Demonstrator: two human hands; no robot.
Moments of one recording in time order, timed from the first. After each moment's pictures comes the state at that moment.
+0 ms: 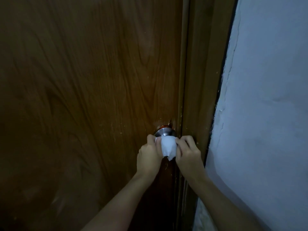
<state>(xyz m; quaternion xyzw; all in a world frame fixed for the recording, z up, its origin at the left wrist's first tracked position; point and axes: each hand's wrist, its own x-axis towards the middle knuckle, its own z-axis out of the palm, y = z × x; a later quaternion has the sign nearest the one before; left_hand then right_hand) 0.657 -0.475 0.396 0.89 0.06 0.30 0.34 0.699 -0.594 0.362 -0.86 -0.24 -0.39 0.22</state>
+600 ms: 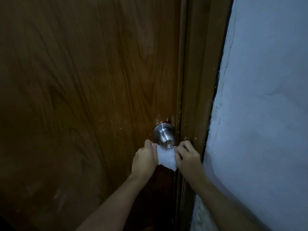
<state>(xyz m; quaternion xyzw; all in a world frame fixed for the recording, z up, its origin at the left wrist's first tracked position) 0.645 -0.463 0.373 0.92 0.04 0.24 0.31 0.695 -0.605 0.341 -0.86 -0.31 -0.36 0.19</state>
